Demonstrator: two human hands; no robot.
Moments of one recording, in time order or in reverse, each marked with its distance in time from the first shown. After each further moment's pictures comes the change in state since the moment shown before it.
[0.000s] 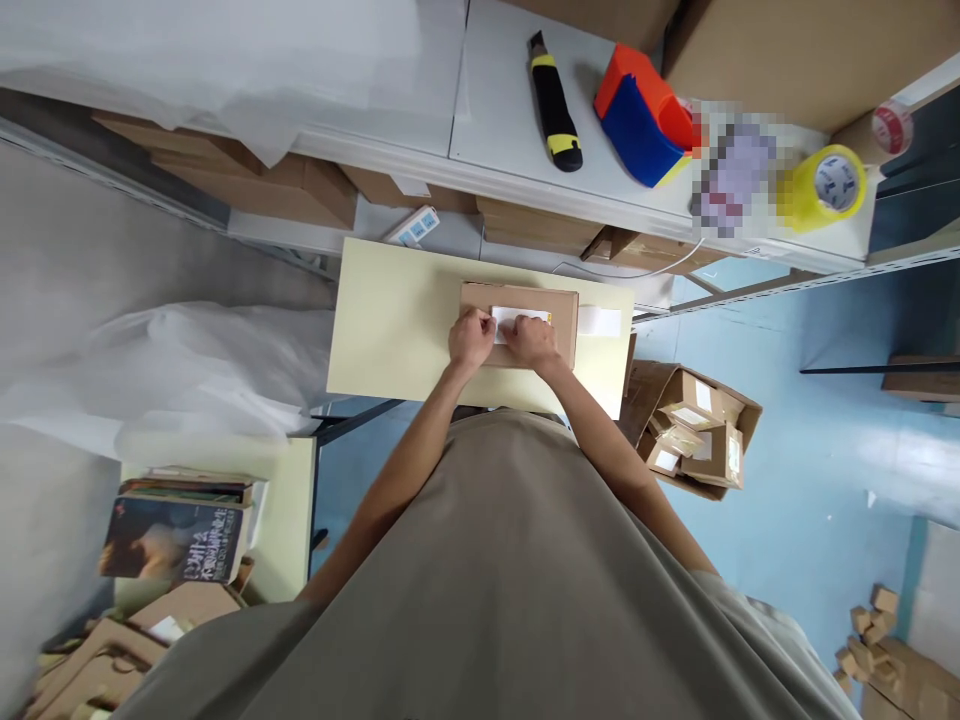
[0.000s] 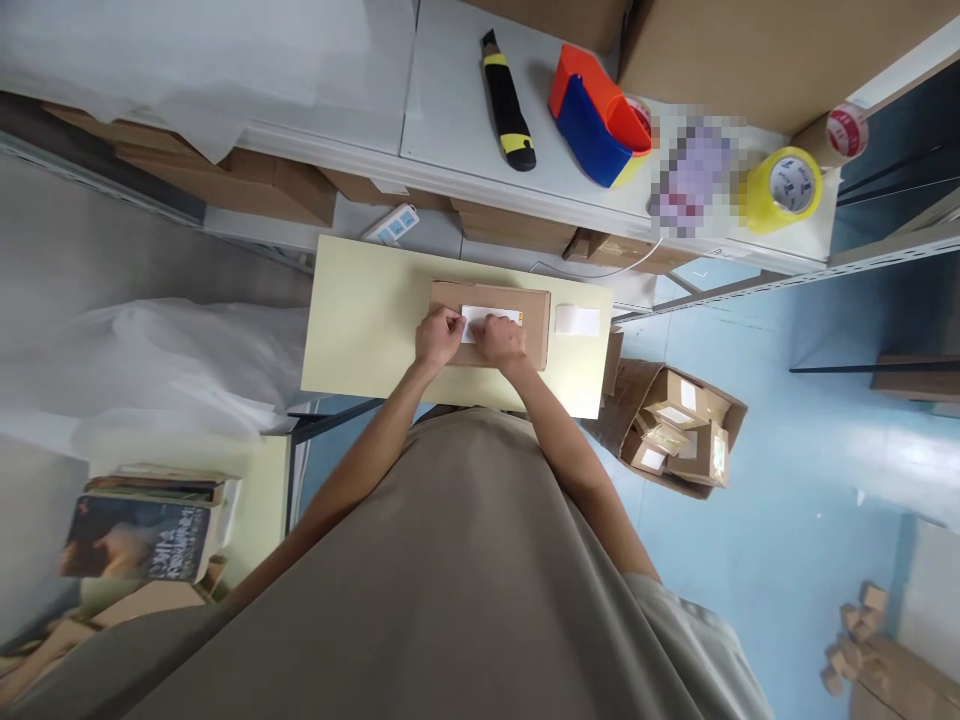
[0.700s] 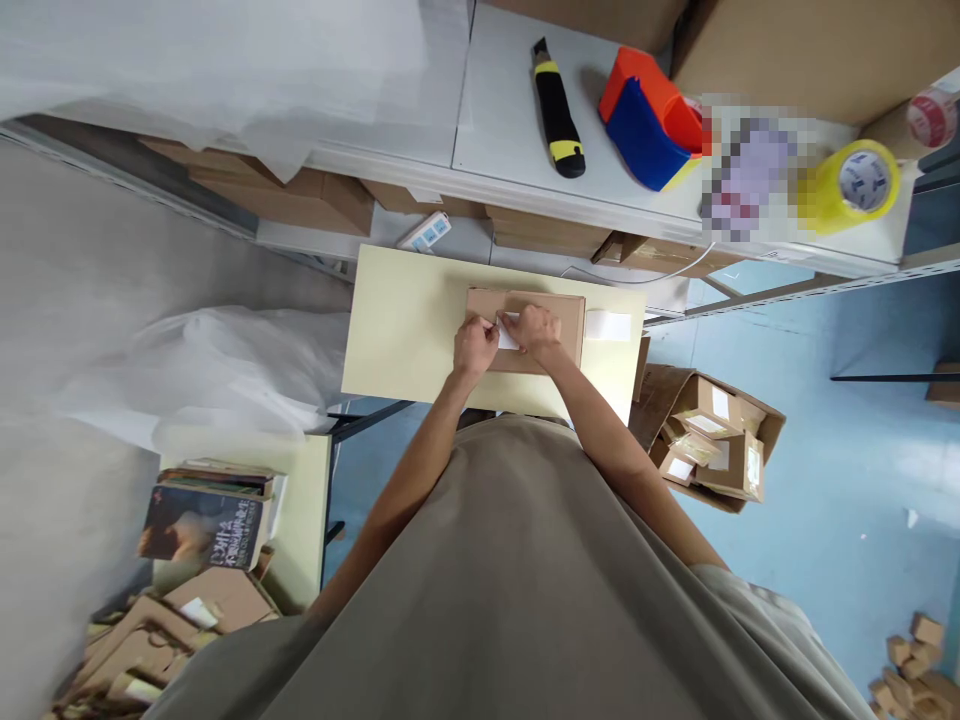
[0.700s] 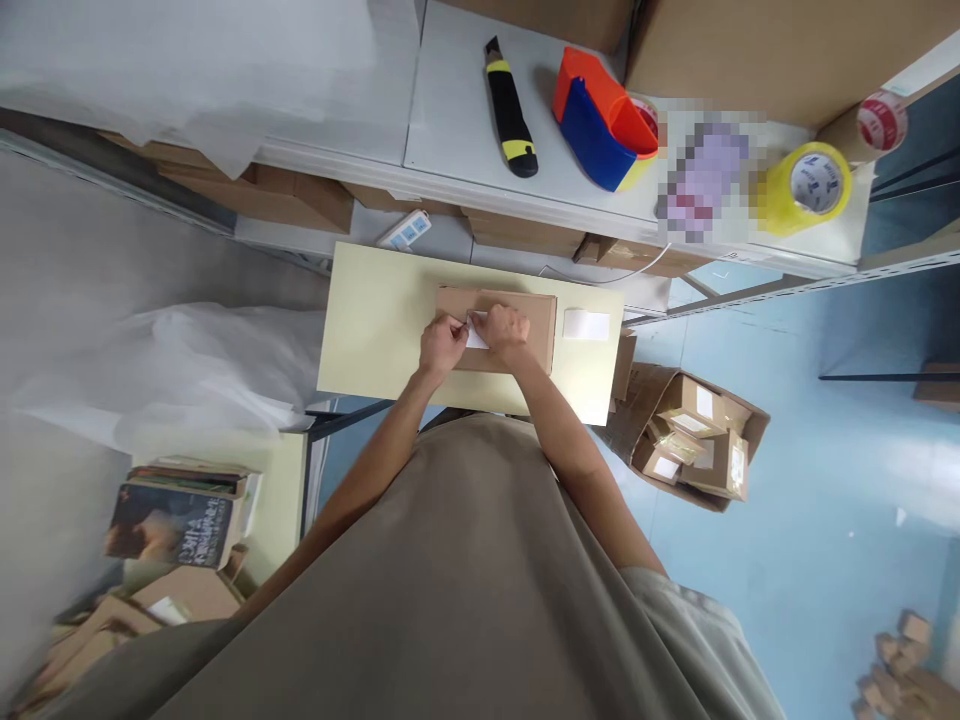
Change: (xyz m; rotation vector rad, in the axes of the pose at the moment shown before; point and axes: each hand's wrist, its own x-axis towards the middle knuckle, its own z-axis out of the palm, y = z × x) left_hand -0.004 -0.004 0.000 0.004 0.016 -0.015; right_hand 0.034 -0.008 -0.012 0.080 -0.006 0.033
